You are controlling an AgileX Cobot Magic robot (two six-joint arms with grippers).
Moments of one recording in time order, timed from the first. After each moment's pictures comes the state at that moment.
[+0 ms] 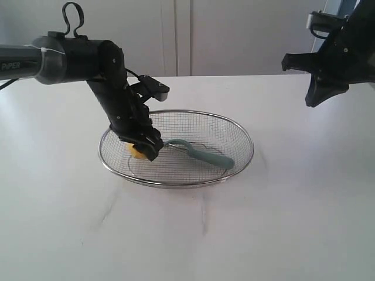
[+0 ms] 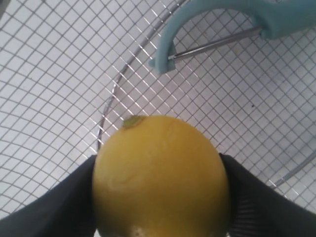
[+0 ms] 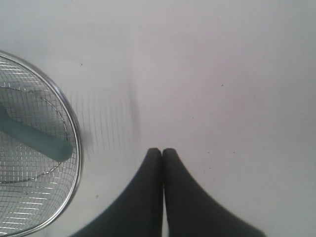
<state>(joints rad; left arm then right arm) -0.51 2.11 -1.67 -0.17 0.91 0.44 0.04 1.88 -1.64 0.18 1.14 0.05</state>
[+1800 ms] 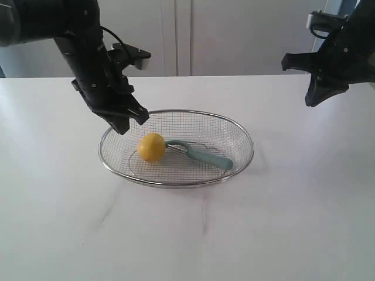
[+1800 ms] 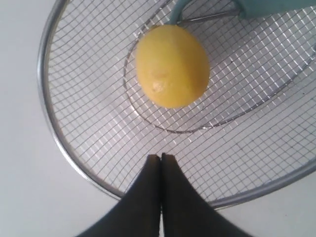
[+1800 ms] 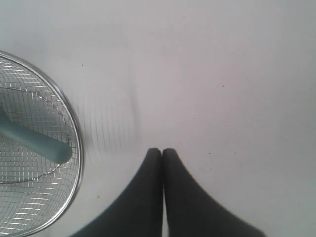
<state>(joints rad) -0.50 1.93 -1.67 -0.10 1.12 0.26 0.04 1.88 -1.64 0.18 1.14 0.05</state>
